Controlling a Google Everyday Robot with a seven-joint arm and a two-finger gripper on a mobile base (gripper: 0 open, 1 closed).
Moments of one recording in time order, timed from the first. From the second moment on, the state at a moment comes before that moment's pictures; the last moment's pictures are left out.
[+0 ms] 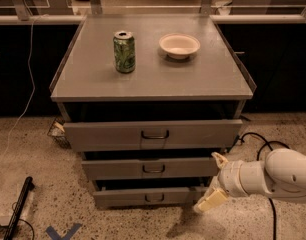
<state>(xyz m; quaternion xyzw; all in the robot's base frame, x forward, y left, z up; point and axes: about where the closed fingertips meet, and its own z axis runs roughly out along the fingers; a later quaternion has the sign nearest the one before) 0.460 -0.174 0.588 -0.51 0.78 0.16 0.33</state>
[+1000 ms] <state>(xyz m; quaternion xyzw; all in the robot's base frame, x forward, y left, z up) 0.508 -0.177 0.493 -0.48 0.77 0.18 0.38</state>
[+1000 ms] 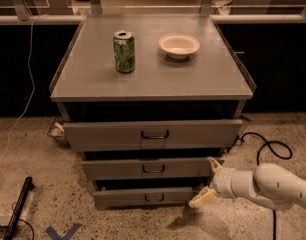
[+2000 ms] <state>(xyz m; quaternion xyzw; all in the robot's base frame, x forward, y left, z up) 0.533 -0.169 0.476 -0.49 0.74 0.20 0.43</state>
